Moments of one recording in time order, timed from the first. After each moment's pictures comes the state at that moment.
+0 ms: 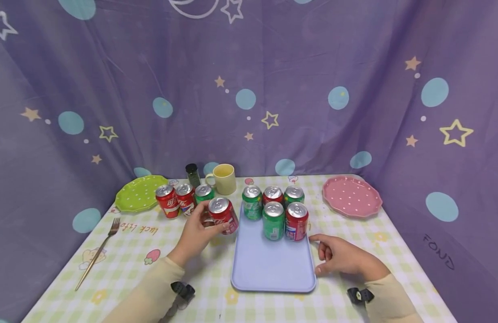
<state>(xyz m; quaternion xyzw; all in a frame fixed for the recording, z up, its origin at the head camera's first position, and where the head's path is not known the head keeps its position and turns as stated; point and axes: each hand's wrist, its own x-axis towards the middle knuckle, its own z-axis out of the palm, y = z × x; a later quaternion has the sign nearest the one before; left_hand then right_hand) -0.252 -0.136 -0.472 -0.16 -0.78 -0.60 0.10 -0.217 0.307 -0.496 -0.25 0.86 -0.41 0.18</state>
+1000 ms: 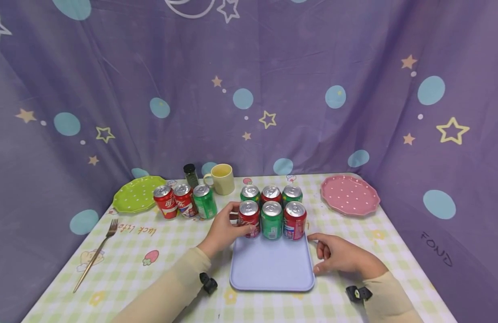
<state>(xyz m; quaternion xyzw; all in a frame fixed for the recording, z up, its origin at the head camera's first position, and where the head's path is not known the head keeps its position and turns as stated) -0.270 -0.067 -0.481 -0.14 -0.83 -0.53 0.02 -0.216 0.305 -0.494 -0.25 0.85 -0.42 0.19</state>
